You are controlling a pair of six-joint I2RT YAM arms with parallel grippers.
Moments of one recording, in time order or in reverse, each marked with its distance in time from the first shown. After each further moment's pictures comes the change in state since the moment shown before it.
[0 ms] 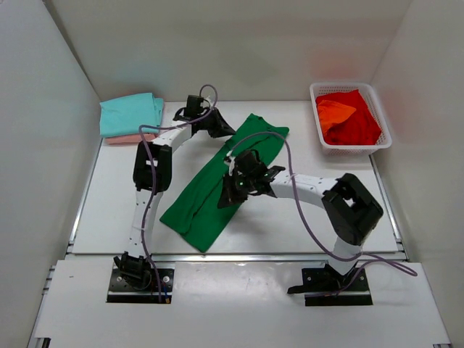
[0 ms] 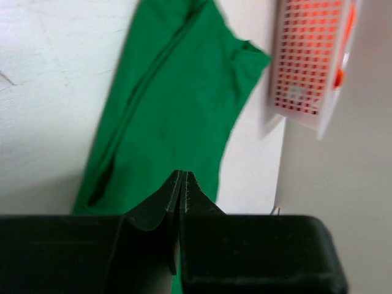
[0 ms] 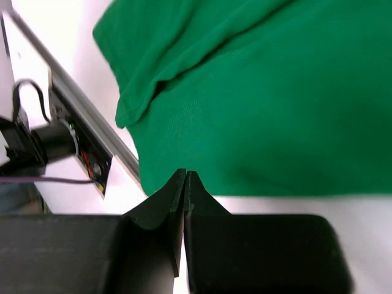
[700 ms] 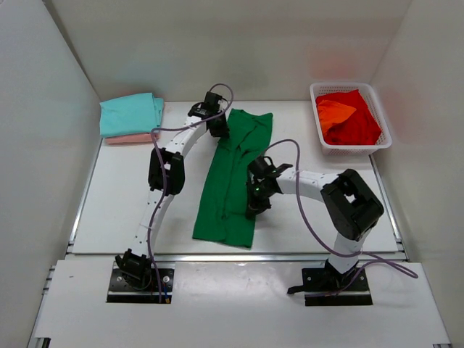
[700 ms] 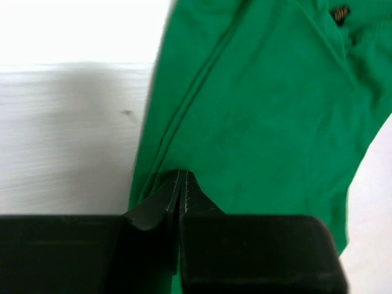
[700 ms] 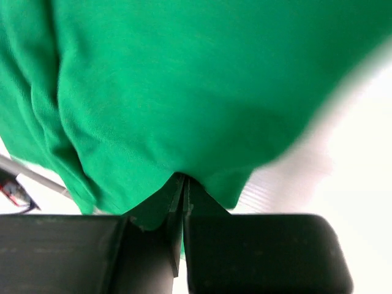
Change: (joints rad) left arm -0.098 0.206 0.456 -0.475 -0.561 0.282; right arm -0.062 0.064 -0.034 -0.293 0.171 0.002
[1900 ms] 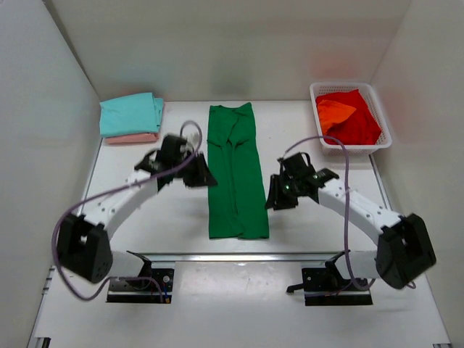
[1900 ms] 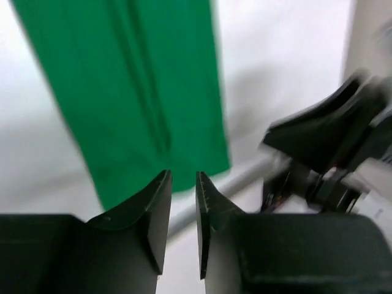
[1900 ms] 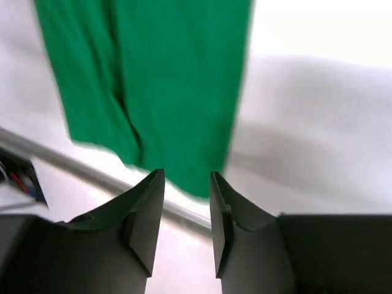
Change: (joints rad) left arm -0.023 -1.314 -1.444 0.220 0.266 -0.103; right arm -0.181 -0.459 -0.136 -0.149 0.066 -0.094
